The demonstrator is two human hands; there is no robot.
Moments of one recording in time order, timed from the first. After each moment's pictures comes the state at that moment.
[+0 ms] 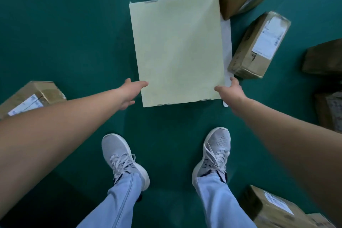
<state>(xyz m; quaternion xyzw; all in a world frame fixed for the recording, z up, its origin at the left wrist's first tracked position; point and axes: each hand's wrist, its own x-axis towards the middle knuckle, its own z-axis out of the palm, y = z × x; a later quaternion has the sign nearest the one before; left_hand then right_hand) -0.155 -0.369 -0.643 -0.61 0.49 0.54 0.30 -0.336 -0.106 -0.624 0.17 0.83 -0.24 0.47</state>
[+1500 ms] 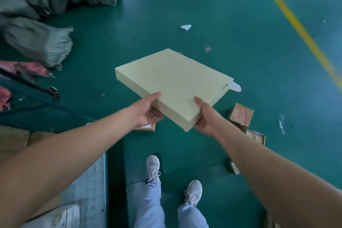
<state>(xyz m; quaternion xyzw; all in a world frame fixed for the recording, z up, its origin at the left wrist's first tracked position) 0.004 -0.448 0.064 -0.62 0.18 0.75 -0.15 -0.199 -0.357 0.057 0.07 0.61 -0.42 0.67</state>
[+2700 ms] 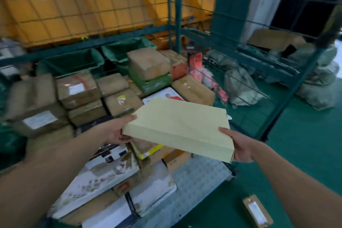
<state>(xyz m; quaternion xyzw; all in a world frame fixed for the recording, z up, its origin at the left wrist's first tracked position) 0.683 -0.003 0.299 -0.72 -0.10 0.46 -0.50 0.374 -0.321 0.265 -0.47 0.43 0.12 0.76</state>
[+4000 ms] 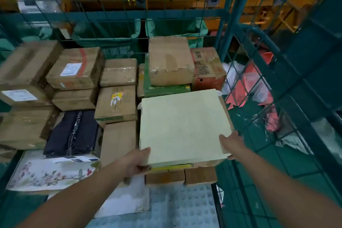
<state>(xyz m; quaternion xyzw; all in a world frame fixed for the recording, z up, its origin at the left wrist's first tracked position) 0.753 -0.256 0.142 -0.62 -0.34 0.39 -0.59 0.735 -0.612 0.170 -0.81 0.40 0.17 0.39</state>
